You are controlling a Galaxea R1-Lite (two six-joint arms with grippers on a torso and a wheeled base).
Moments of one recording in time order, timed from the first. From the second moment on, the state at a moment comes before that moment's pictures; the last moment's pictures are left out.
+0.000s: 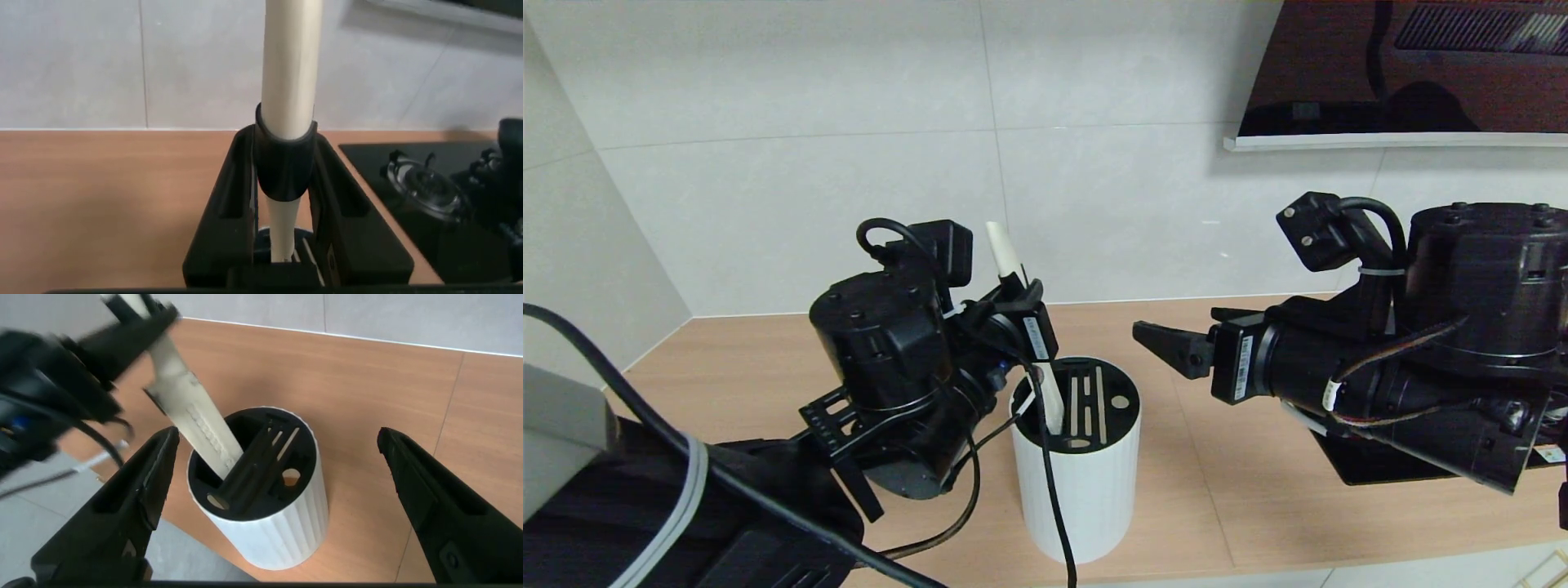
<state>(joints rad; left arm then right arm) -0.74 1.84 -0.76 -1.12 0.48 -0.22 0.78 1.57 -0.85 -0.56 -0.16 0.23</state>
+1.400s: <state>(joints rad) -0.78 1.90 -0.74 -1.13 0.48 -0.22 0.78 1.57 -0.85 -0.56 -0.16 0.23</state>
